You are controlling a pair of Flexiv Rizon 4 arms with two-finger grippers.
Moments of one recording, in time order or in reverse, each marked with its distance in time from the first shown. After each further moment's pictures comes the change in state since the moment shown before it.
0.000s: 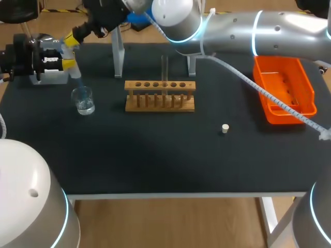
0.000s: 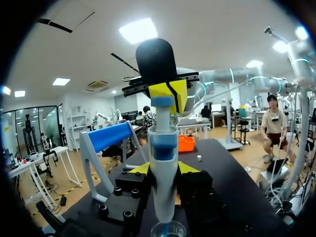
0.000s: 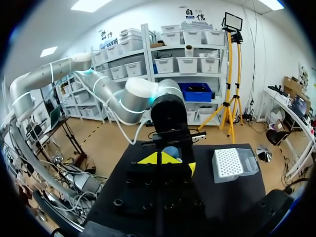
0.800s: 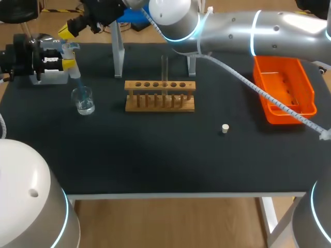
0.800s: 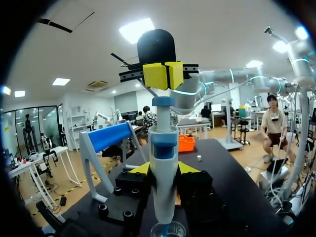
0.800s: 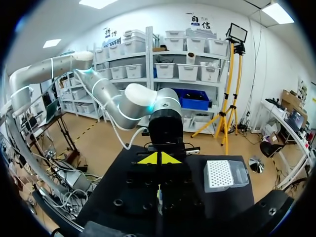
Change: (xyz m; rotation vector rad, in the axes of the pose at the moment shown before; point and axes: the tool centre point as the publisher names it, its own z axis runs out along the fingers) left arm 0.000 0.000 0.000 0.000 0.001 0.000; right arm -0.006 0.022 -0.002 -0.027 -0.046 -0.082
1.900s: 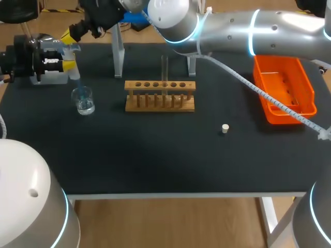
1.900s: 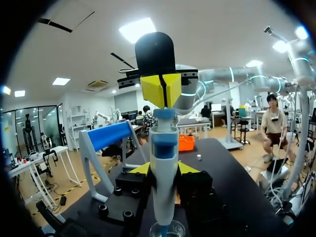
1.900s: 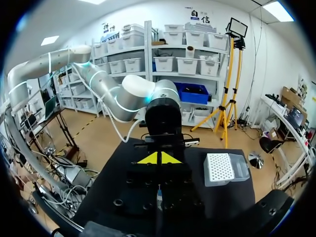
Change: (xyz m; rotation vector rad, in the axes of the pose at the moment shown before) left arm 0.001 0.003 0.000 -0.001 0.000 0.000; right arm -0.002 -0.021 0.007 0.056 -0.002 0.006
